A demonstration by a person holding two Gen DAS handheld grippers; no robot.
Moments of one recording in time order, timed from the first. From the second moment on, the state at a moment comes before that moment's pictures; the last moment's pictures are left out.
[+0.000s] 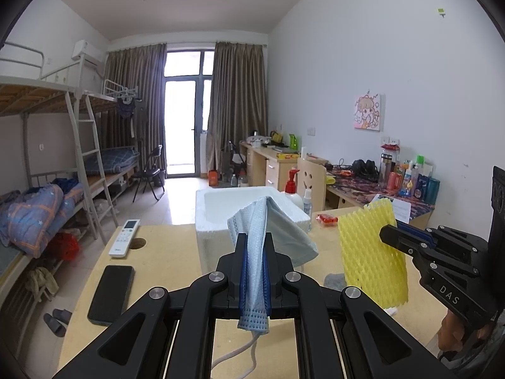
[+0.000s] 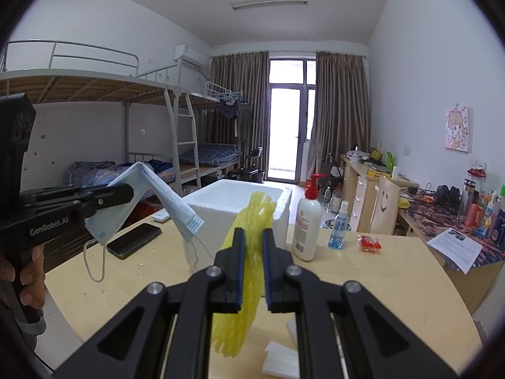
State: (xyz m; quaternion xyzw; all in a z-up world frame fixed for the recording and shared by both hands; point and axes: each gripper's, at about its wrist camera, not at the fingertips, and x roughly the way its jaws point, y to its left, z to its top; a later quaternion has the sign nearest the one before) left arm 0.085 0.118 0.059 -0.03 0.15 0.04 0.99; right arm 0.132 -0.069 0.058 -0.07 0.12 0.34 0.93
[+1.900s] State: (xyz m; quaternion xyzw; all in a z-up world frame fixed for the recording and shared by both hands) left arm 0.181 0.182 0.102 -0.03 0.13 0.07 0.99; right arm 0.234 0.011 0.105 -0.12 0.11 0.35 0.92
